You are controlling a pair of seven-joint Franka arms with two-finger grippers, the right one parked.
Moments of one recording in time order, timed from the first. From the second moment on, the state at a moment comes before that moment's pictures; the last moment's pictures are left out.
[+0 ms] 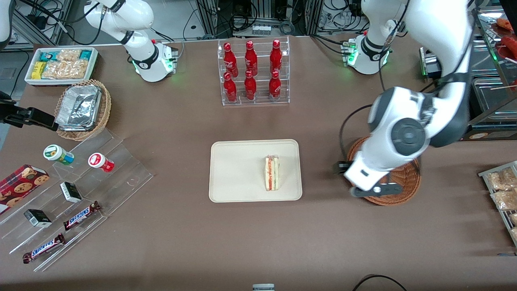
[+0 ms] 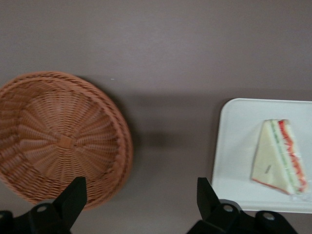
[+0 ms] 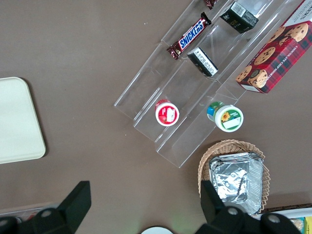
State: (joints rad) arm -0.18 0.41 -0.15 -1.50 0.04 1.81 -0.39
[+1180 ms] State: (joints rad) arm 0.05 -0.08 -0.15 -1.67 0.01 1.47 -0.05
